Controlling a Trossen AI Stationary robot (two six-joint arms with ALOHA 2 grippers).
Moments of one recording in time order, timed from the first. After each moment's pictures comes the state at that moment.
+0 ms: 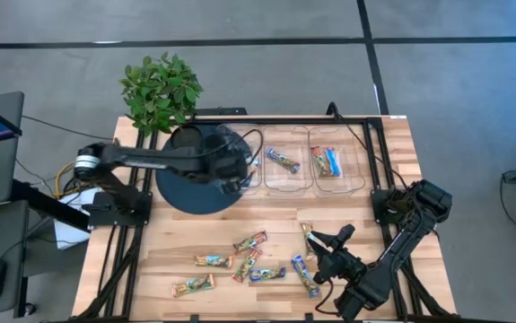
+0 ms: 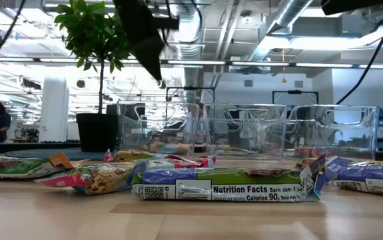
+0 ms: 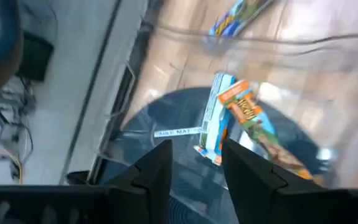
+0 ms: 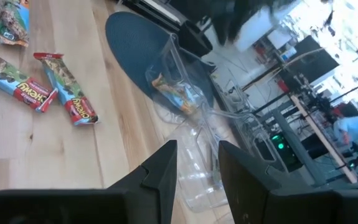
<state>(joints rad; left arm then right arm) 0.03 1.59 1.34 -0.86 -0.63 -0.09 0.93 1.88 1.37 -1.40 1.22 1.14</state>
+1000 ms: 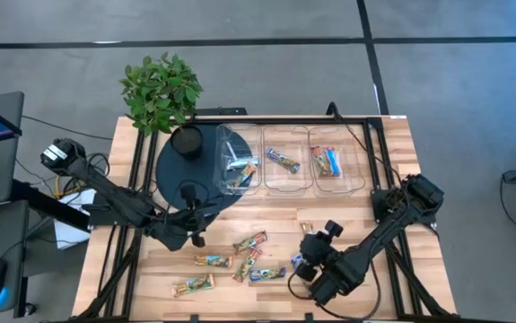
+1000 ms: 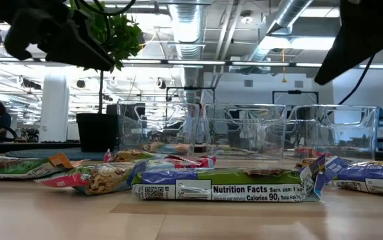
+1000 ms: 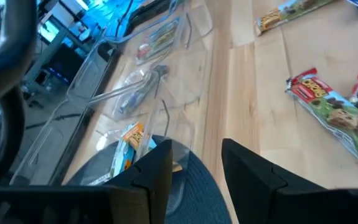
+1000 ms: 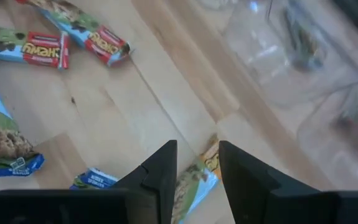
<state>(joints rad) -0.57 1.21 0.60 -0.14 -0.90 -0.07 0.75 1.89 1.37 -1.14 0.73 1.26</state>
